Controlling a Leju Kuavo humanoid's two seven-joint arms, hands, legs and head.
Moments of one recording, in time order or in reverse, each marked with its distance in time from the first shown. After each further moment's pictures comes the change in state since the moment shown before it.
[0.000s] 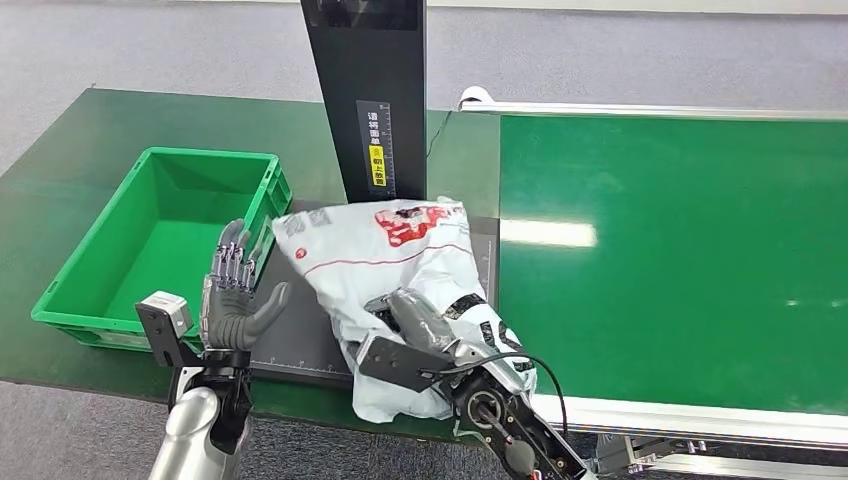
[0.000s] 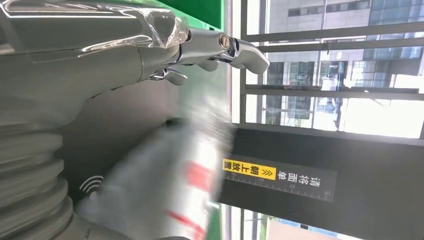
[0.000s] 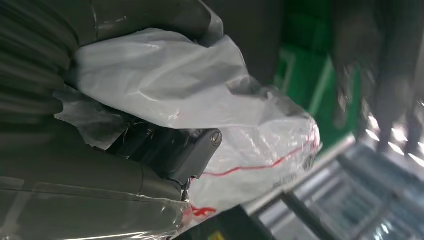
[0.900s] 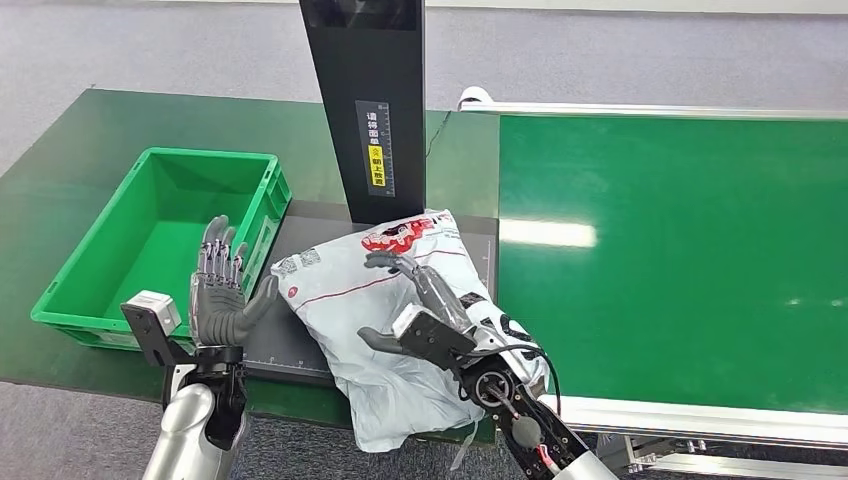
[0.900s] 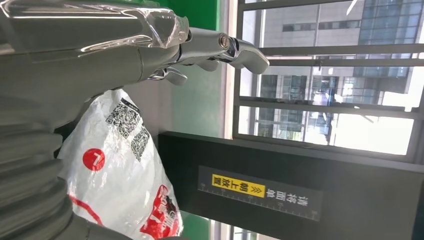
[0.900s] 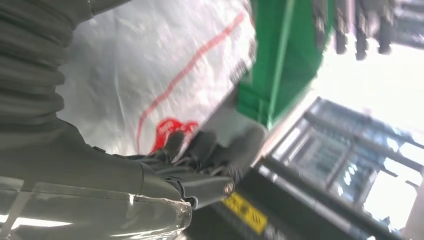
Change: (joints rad) left arm -0.014 0.020 -0.002 0.002 0.049 0.050 -0.023; right arm -0.059 0.000 -0.037 0.115 -0.208 -0.154 -0.201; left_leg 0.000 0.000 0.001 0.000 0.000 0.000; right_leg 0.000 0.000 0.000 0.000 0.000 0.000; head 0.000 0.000
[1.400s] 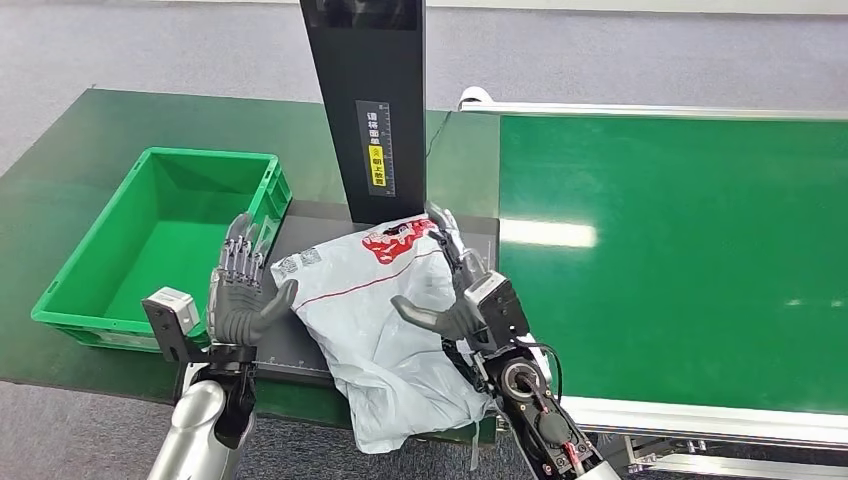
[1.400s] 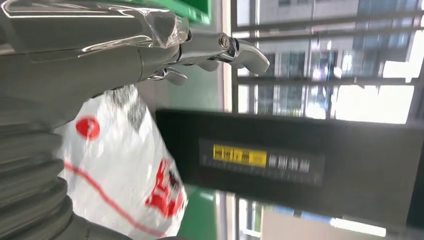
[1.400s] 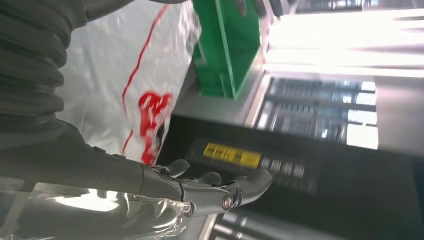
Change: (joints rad) left arm -0.014 0.021 -0.076 0.020 -0.013 -0.039 -0.002; right arm 0.061 -0.004 -0.144 -0.111 -0.264 0.067 -0.034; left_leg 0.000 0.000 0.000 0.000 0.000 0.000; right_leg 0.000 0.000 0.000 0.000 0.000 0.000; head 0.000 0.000
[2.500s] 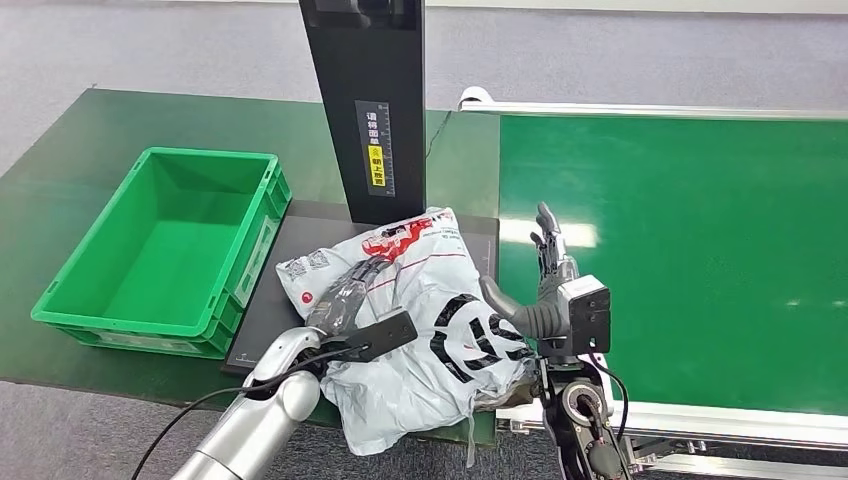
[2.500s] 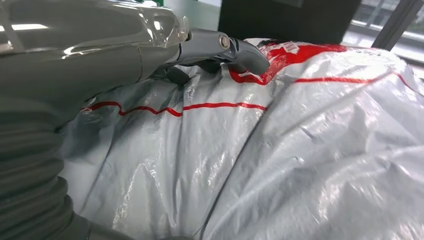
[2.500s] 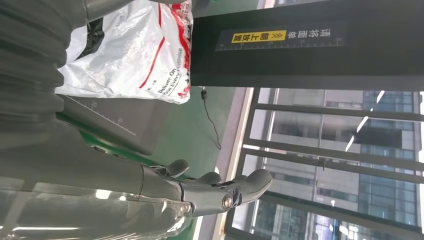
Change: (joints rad) left arm -0.223 0.006 -0.302 0.354 -1.066 0.039 0.476; right arm 0.177 0.015 -0.313 -0.228 0.142 -0.038 0.085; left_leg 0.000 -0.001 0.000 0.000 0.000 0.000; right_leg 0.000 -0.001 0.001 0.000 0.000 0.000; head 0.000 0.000
